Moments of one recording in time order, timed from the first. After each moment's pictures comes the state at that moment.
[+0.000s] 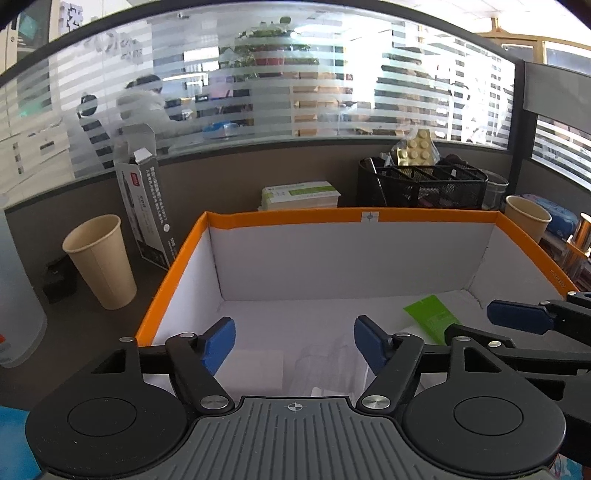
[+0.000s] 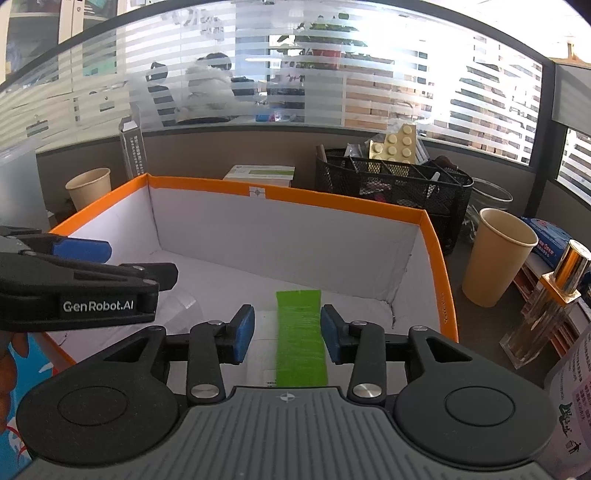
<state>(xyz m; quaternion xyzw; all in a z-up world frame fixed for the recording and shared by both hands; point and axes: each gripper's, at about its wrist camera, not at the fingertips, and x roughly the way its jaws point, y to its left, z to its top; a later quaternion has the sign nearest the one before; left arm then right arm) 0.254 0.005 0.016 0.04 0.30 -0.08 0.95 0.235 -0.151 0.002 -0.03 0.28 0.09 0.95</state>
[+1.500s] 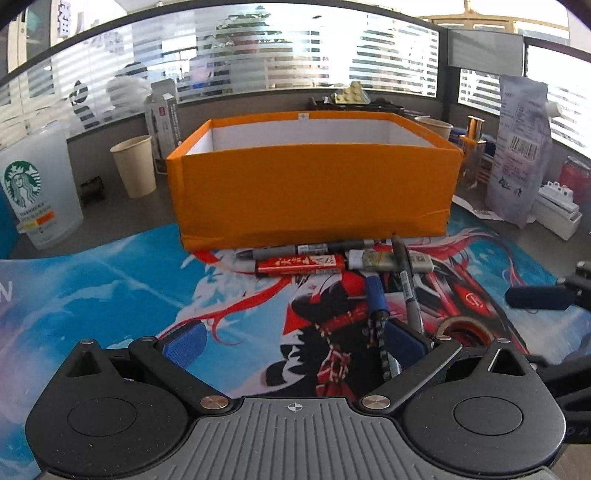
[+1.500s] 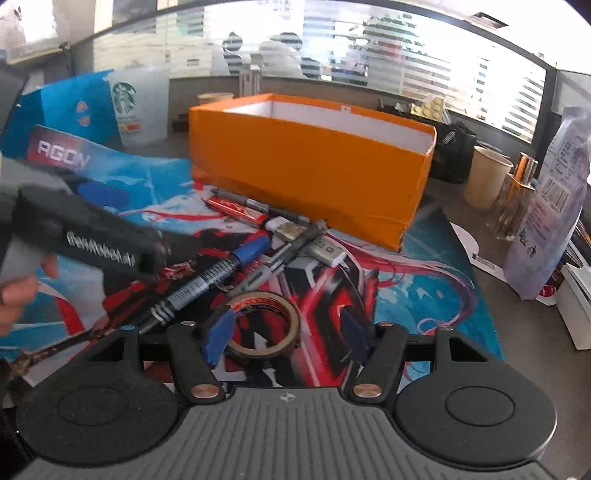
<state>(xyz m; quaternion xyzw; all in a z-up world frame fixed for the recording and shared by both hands) 0.050 0.024 -0.019 0.06 0.32 -0.12 0.94 0.006 -0.158 -0.032 -0.09 0.30 0.19 0.93</state>
